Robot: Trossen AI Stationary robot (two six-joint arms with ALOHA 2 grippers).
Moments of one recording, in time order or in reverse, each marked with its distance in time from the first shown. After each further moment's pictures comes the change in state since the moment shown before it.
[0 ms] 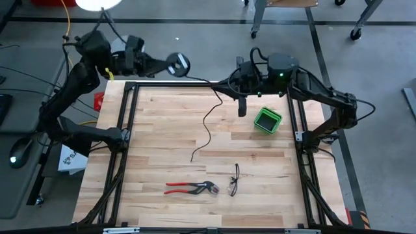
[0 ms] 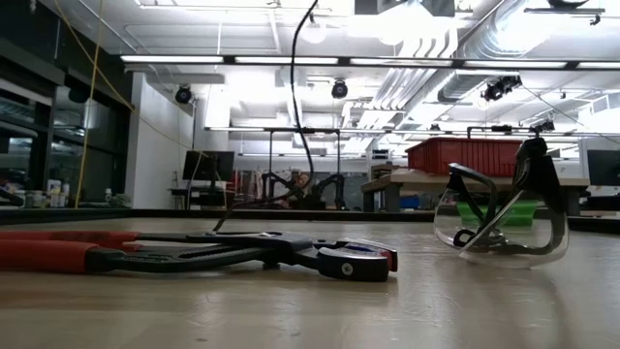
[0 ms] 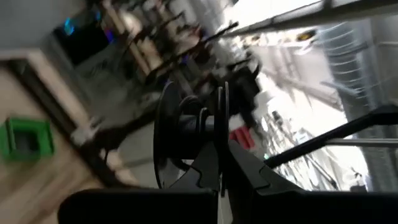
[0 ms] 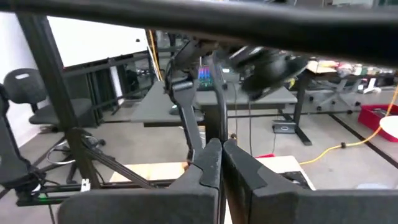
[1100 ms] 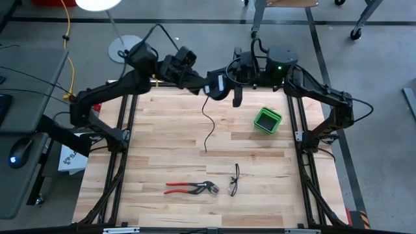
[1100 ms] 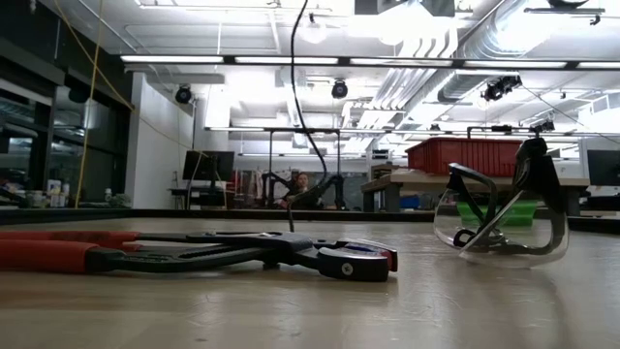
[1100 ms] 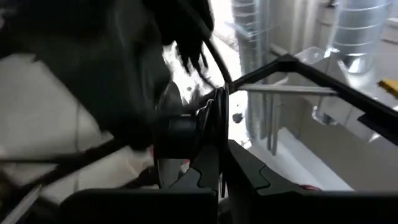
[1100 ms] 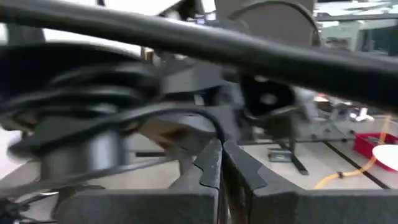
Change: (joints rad) left arm -0.198 0.352 0.000 0.741 0.234 -0.369; right arm -0.057 0.034 0.000 0.162 -0.036 0.002
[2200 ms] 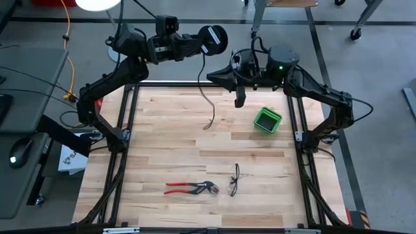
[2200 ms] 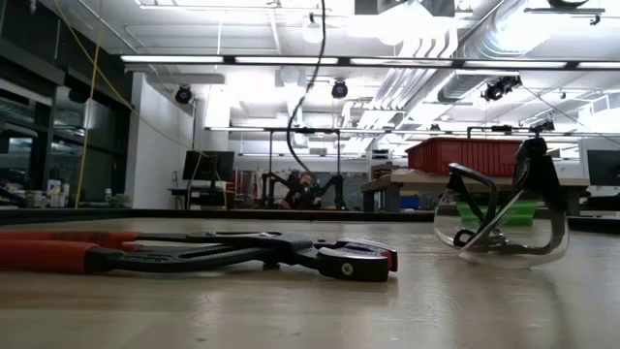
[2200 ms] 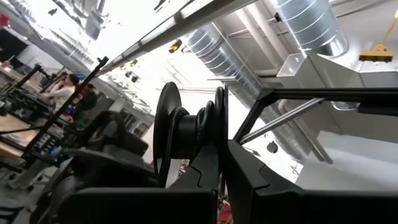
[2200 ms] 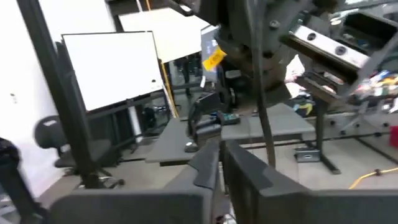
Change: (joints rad) left arm 0.079 0.086 0.274 0.034 -0.165 0.402; right arm 0.006 0.002 0.000 0.038 -0.063 0.120
